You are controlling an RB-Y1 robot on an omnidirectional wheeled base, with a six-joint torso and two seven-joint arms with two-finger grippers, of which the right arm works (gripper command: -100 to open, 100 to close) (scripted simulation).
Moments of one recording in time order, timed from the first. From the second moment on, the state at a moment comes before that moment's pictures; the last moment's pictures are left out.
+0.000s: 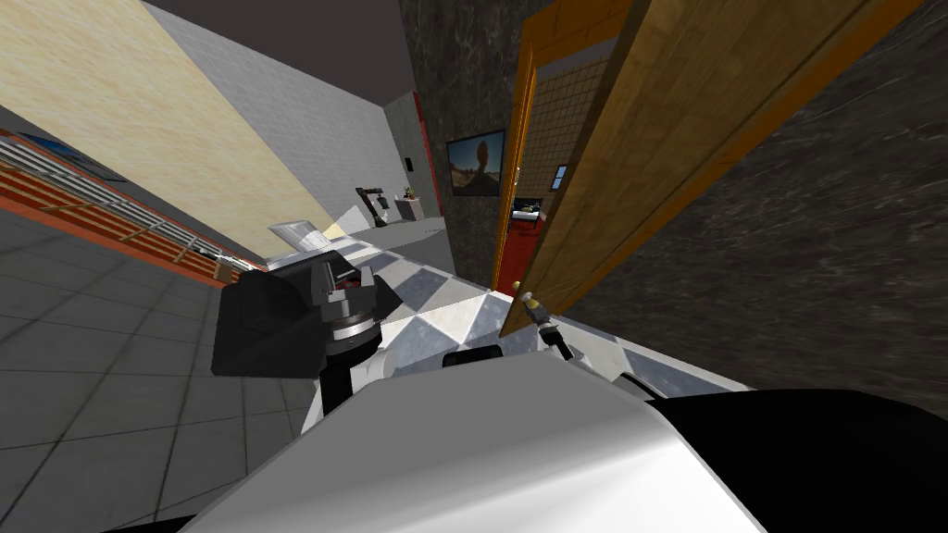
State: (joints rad) arm 0.06 -0.48 0.31 -0.68 -0.43 -0.97 -1.78
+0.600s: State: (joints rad) arm 0.06 -0.49 0.29 -0.70 -0.43 -0.95 -1.76
